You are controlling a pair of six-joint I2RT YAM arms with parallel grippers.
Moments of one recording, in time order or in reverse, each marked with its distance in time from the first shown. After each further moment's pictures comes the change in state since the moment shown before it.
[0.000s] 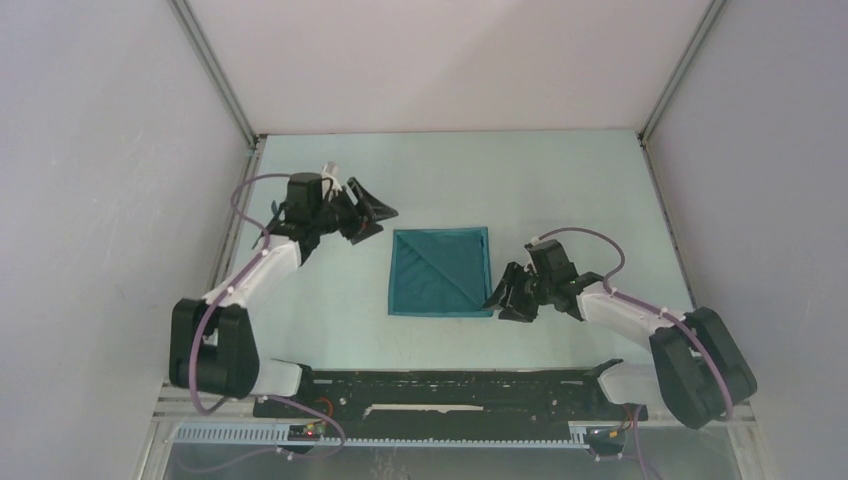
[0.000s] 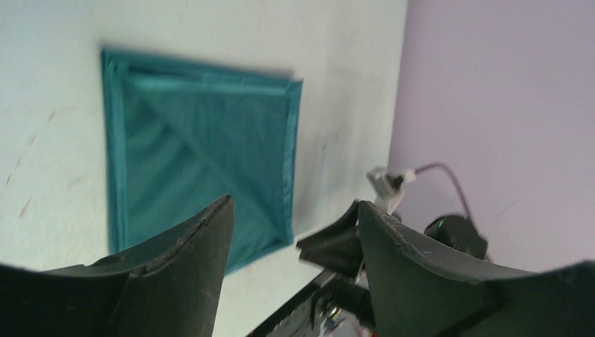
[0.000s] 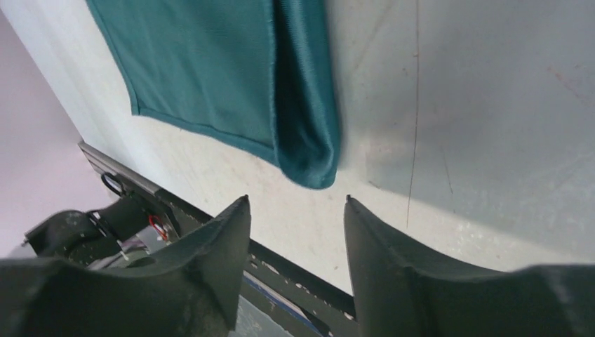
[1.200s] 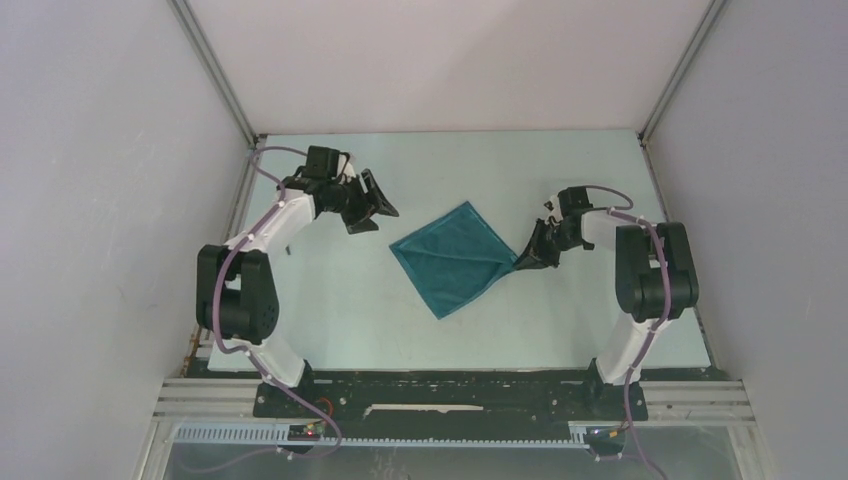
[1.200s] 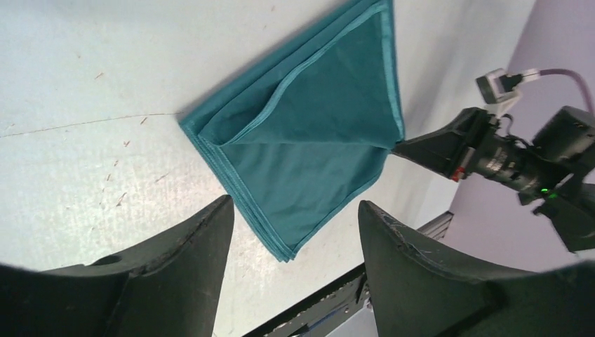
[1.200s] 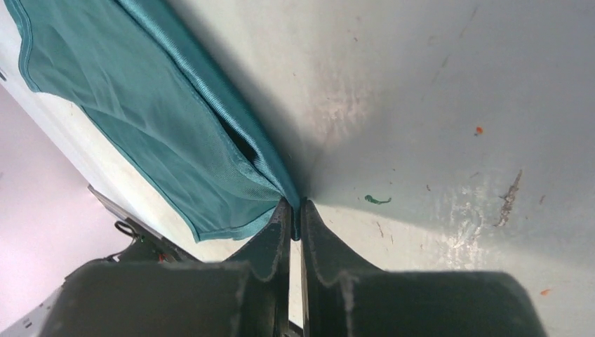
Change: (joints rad) left arm -0.006 0.231 0.305 -0.435 -0.066 0.247; right arm -0.385 0.582 0.489 -0.189 -0.146 -0.359
